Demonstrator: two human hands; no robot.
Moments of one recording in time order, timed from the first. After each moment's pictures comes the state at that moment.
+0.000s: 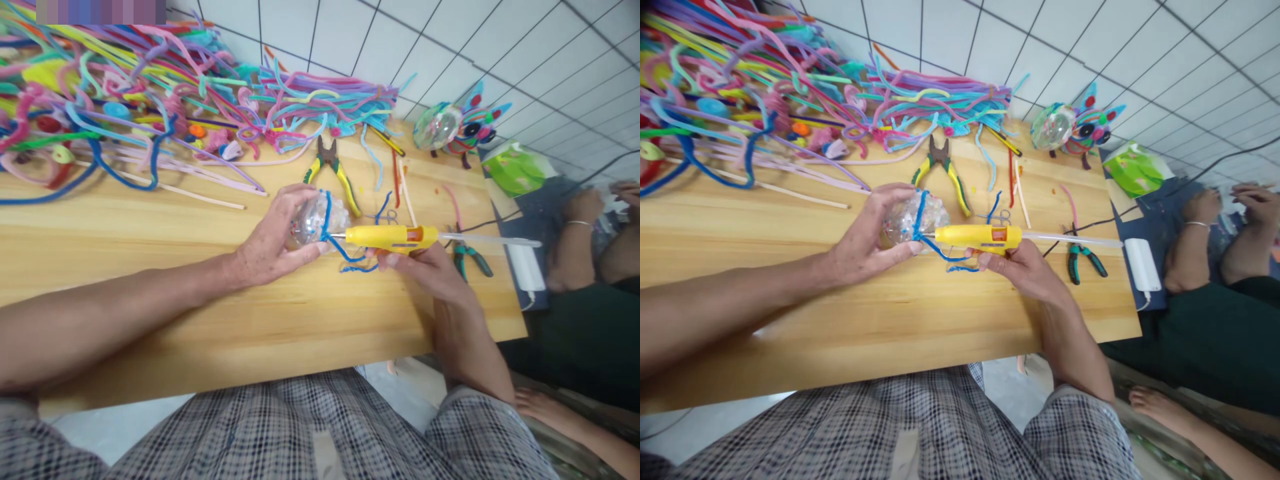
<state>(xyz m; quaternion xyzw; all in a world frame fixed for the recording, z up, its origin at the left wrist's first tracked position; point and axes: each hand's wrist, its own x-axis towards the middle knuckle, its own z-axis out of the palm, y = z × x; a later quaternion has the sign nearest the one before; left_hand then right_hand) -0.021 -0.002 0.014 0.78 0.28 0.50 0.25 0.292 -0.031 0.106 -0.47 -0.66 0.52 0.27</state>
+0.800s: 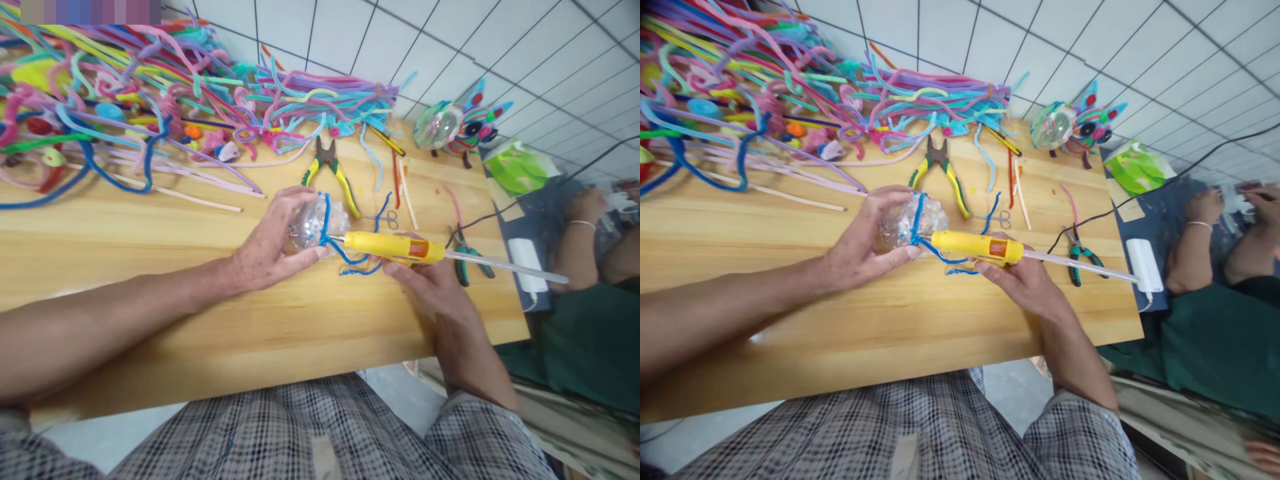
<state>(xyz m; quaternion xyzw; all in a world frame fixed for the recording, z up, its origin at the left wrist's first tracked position) -0.021 -0.005 0.019 0.79 0.28 0.49 0.24 0.295 -0.047 0.099 -0.47 -0.72 0.41 0.30</state>
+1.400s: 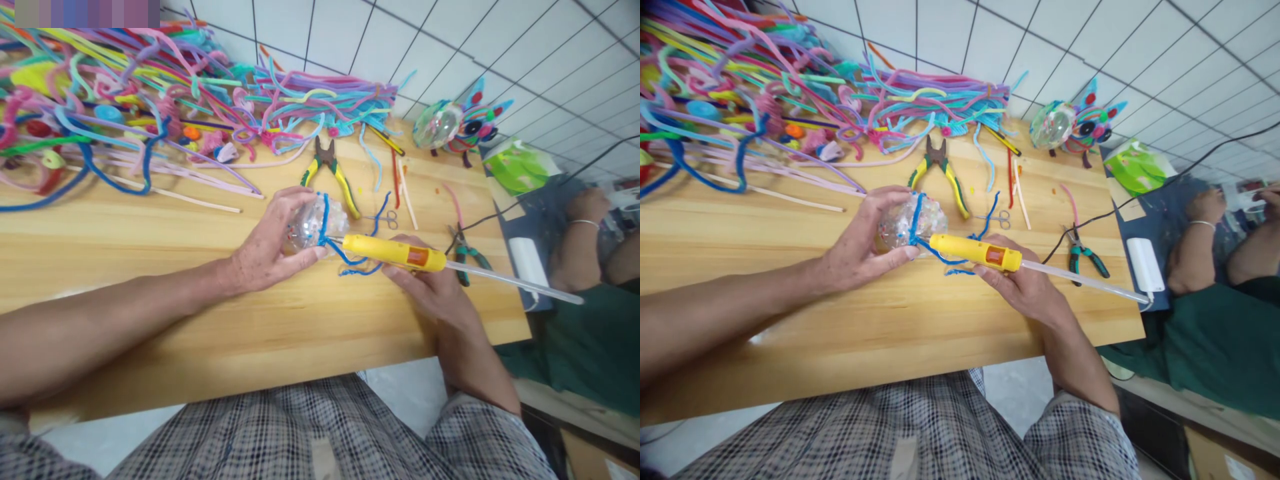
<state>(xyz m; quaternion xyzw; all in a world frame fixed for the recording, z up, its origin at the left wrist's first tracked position) -0.021 -0.004 0.018 0.78 0.28 0.49 0.26 0.296 -0.046 0.105 -0.42 -0.80 0.32 0.29</state>
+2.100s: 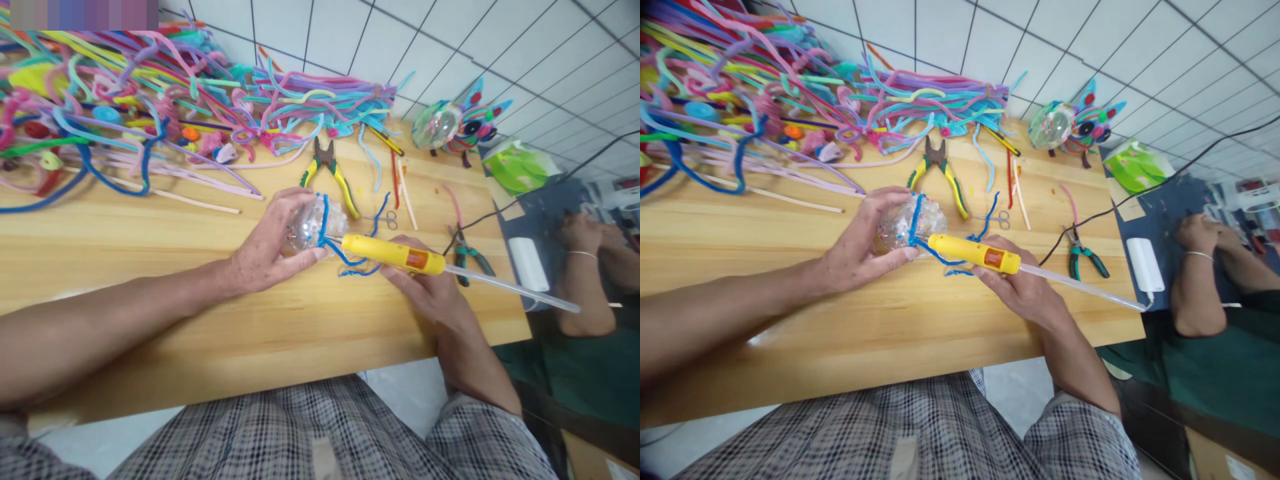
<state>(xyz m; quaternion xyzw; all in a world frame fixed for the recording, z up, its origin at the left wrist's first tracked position) -0.024 -0.002 0.017 0.79 0.27 0.48 0.27 0.294 -0.050 0.106 -0.44 -0.81 0.29 0.27</state>
